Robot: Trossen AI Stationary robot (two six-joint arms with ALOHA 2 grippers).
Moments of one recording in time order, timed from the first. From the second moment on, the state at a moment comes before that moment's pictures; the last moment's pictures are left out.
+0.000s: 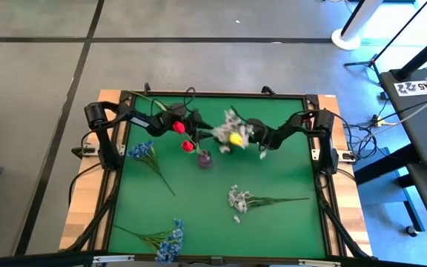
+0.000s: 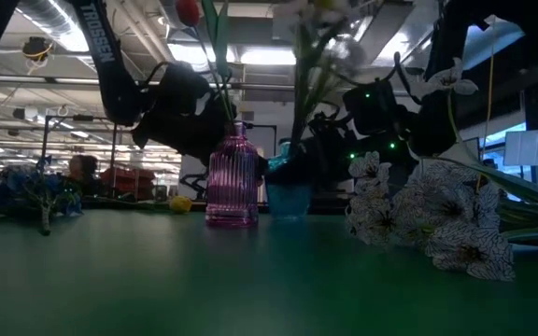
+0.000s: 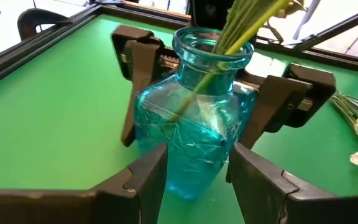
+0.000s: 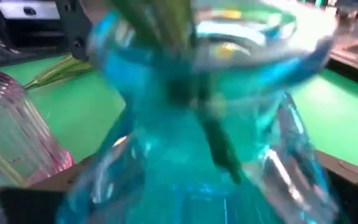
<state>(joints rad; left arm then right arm) 0.50 1.80 0.64 0.78 0.42 -0.01 -0.30 2.02 0.70 1.10 -0.12 0.08</state>
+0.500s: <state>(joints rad) 0.51 1.71 0.64 0.64 0.39 0.00 -0.31 1.89 0.69 0.88 -0.15 0.01</state>
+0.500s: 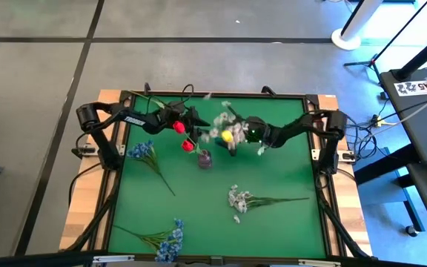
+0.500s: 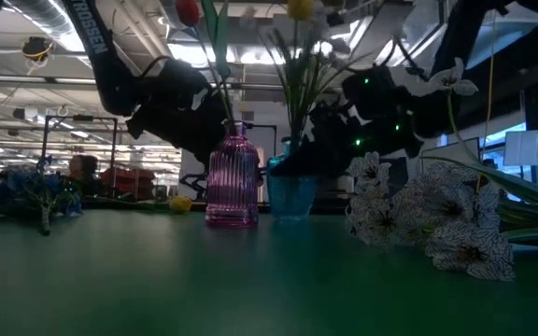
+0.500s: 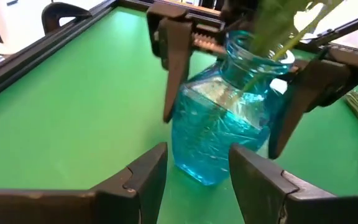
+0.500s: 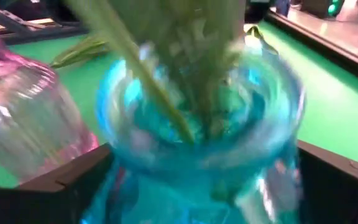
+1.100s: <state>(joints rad) 0.41 1.57 0.64 0.41 0.29 0.01 -0.31 1.58 0.69 0.37 -0.14 -0.08</state>
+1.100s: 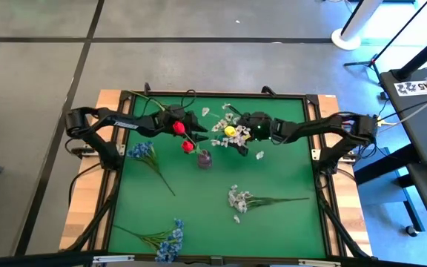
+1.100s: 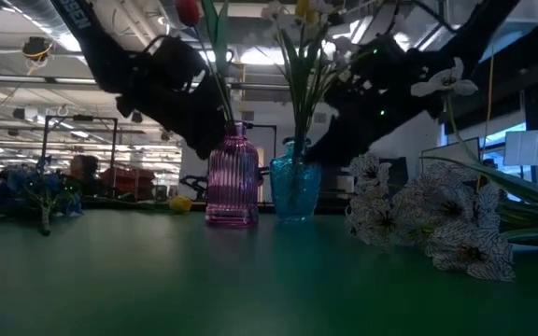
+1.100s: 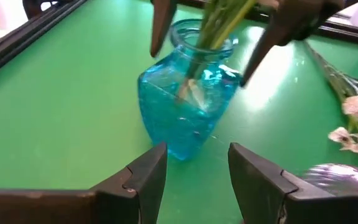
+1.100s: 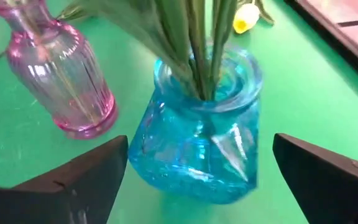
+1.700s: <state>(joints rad) 0.28 1.42 0.64 0.36 0.16 -0.05 -0.31 1.20 0.69 -0.18 0.00 -0.11</state>
